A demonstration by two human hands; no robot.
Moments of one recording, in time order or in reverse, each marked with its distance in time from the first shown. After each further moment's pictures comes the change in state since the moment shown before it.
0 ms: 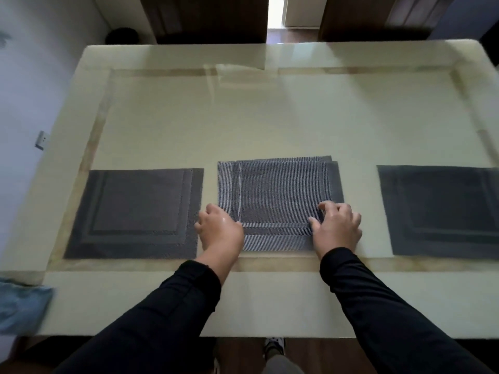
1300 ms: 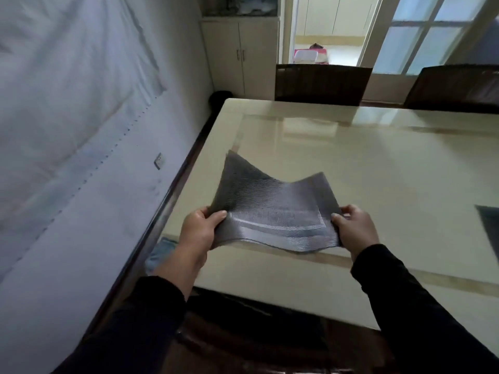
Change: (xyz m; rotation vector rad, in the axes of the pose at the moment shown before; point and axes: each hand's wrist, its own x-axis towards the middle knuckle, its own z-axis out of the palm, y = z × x) left_hand 0.012 -0.280 -0.233 -1.044 -0.020 0.113; right_hand -0.156 -0.198 -0.006 0.716 -0.238 -0.132
